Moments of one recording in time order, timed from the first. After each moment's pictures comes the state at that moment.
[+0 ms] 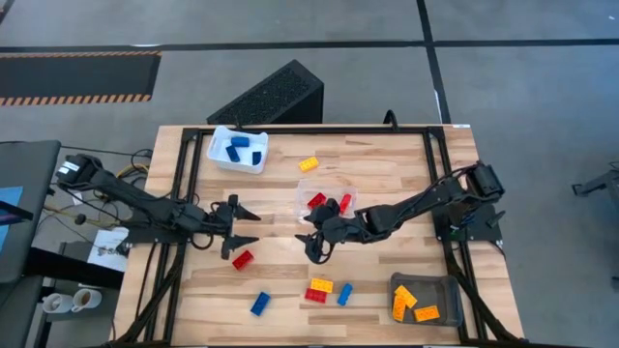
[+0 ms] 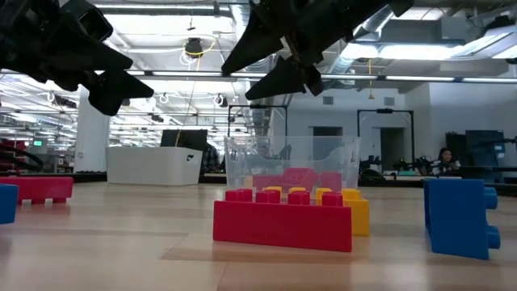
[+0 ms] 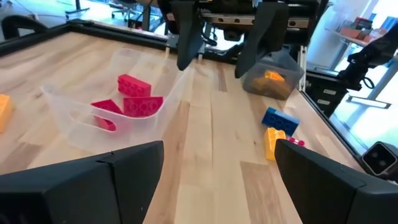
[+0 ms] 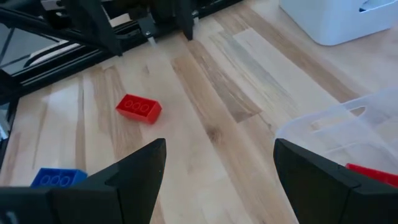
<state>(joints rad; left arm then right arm) -0.34 0.82 0.11 0.50 -0.29 -0.29 0.25 1.77 1.14 0.06 0.41 0.55</state>
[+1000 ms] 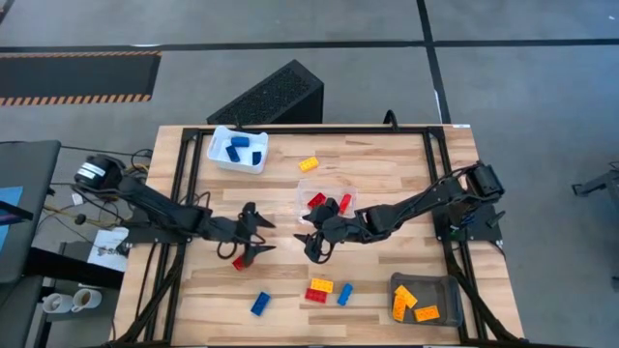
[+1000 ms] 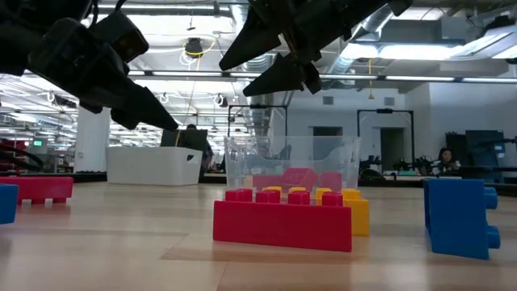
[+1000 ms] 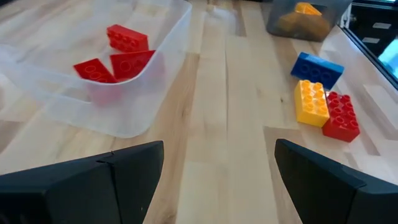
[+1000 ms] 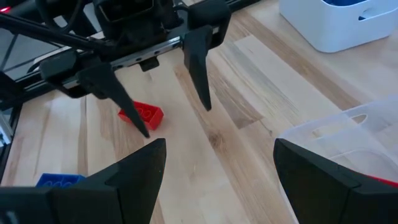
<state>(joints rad) -0.34 1.26 0.30 0.50 -0.31 -0.27 0.25 1.77 1.14 0.09 0.42 0.54</state>
